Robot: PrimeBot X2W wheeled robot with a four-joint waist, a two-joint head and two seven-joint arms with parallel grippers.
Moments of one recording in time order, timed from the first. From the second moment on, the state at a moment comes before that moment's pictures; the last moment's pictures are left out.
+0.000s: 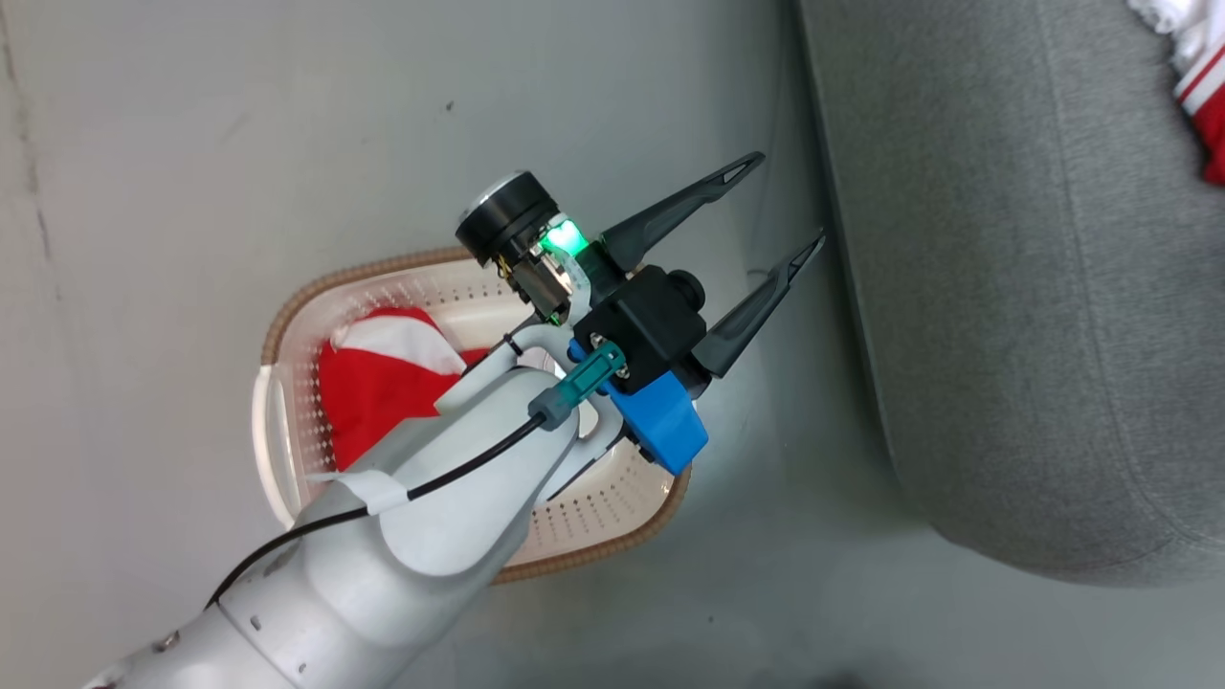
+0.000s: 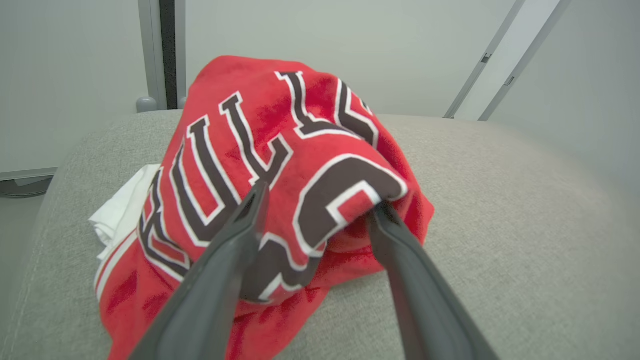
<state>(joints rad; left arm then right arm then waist) -0.88 0.15 -0.93 0.44 -0.30 -0.11 -0.26 -0.77 -0.34 -0.46 0.64 0.01 0.13 -0.26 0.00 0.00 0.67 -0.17</state>
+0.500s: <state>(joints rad) -0.69 0.13 -0.80 0.41 -0.31 -0.10 -0.26 -0.48 -0.28 -0.33 0.43 0.05 0.13 -0.26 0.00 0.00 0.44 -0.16</state>
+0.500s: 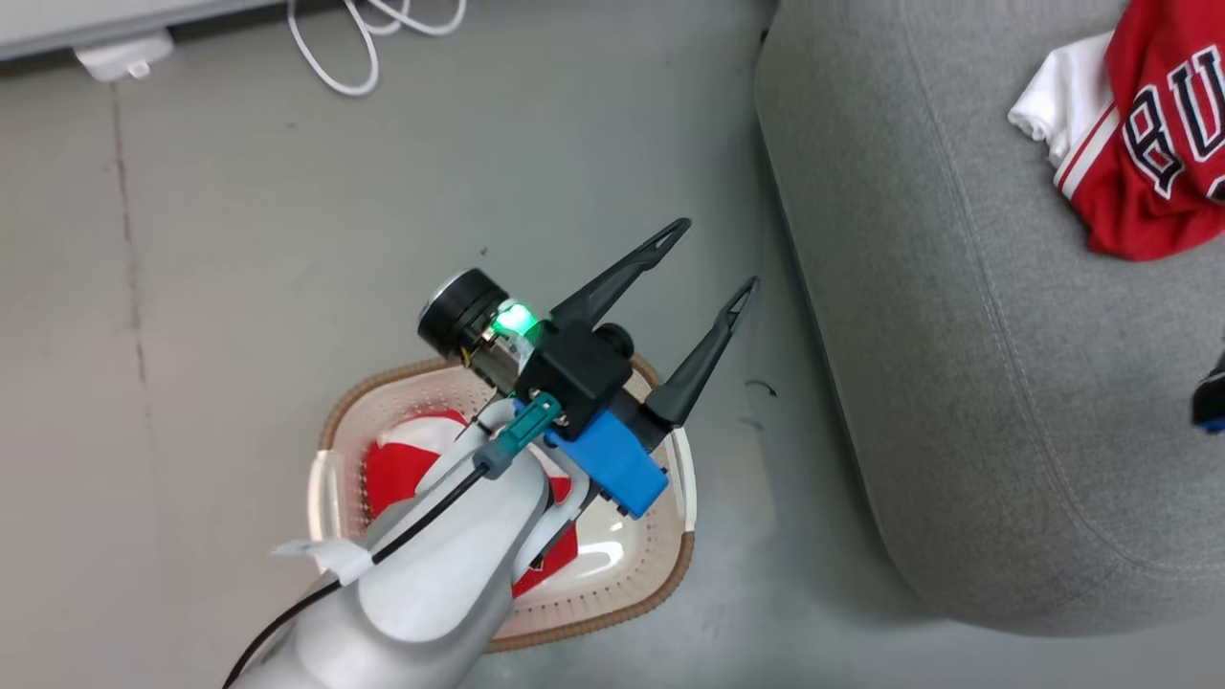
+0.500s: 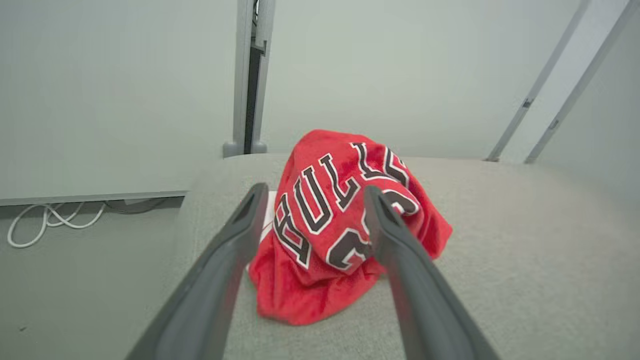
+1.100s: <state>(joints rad) -0.42 0.14 -0.48 0.37 -0.29 -0.08 -0.26 -0.30 -0.19 -0.05 0.21 0.10 0.13 -0.26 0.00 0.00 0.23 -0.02</state>
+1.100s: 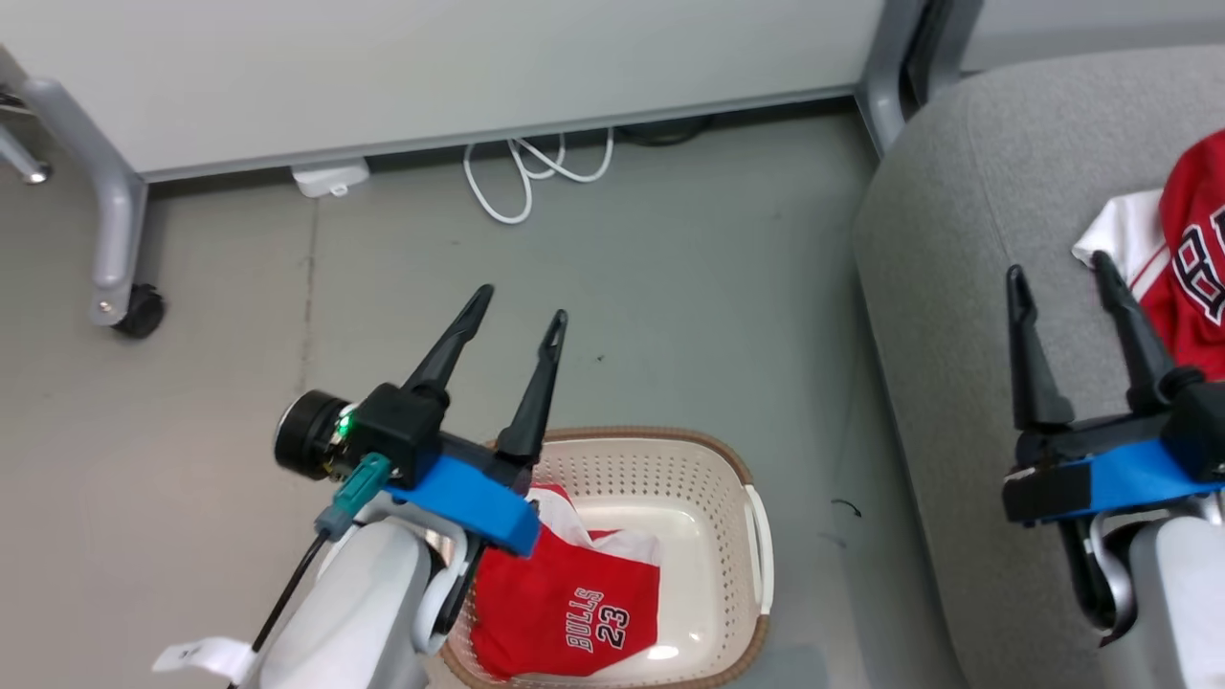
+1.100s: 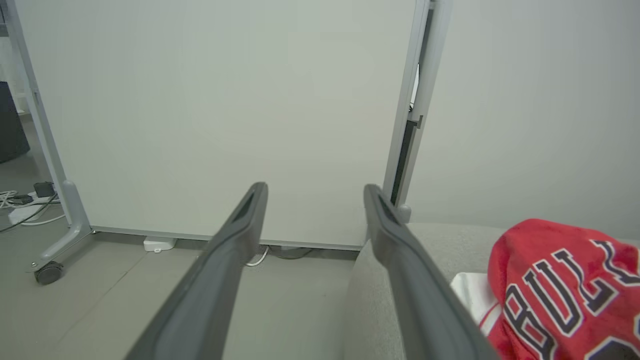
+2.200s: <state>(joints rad) -0.10 0.08 -0.11 0.25 -0.17 -0.11 -0.26 -0.04 -0.05 -0.05 0.11 0.09 0.13 -0.26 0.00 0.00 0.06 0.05</state>
